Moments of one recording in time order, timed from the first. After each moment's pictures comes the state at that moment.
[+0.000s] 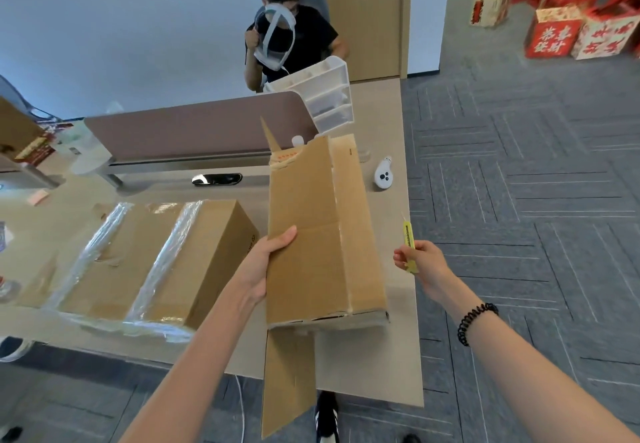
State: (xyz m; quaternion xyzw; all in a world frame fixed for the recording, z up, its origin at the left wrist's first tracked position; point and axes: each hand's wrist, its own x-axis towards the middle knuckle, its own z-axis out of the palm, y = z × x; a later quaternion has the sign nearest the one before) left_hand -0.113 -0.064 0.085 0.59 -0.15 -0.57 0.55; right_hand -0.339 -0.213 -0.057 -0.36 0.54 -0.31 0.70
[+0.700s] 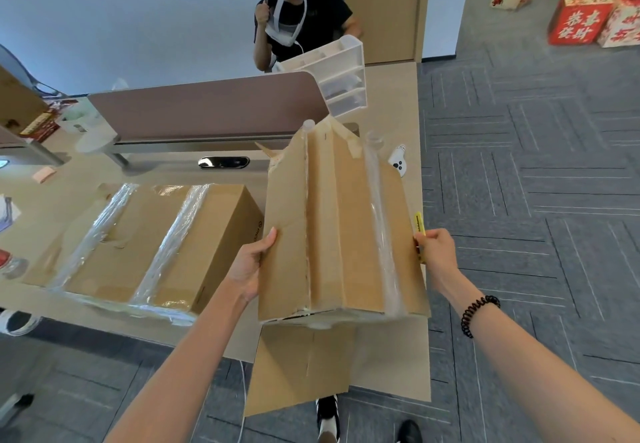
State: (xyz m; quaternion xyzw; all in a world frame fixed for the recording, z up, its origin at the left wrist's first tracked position) left_hand -0.062 -0.050 0.036 0.52 -0.08 -0.61 0.59; right_hand -0.323 -0.220 -0.070 -0.43 0.61 -0.31 0.59
